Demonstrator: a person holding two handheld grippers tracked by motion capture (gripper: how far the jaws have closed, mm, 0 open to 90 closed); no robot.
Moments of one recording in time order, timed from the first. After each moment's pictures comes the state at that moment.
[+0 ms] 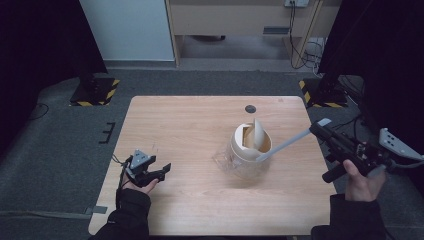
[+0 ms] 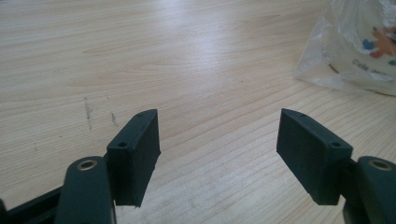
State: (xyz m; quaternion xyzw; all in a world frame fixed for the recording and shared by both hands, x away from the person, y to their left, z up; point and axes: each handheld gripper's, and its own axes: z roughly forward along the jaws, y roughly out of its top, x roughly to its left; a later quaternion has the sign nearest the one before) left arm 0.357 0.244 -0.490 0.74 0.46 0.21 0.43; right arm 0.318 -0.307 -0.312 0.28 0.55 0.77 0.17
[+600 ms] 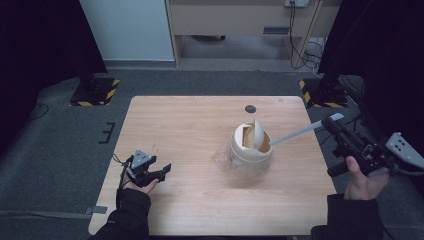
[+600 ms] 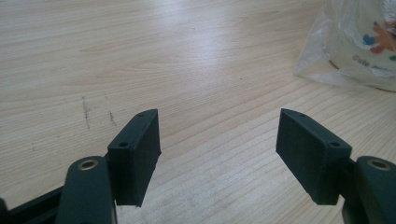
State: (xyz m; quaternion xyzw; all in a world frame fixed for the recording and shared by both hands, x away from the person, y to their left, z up) left arm 0.357 0.242 -0.490 0.75 0.46 0.21 0.43; right arm 0.317 -0.315 -0.316 0.31 0.52 0.75 0.28
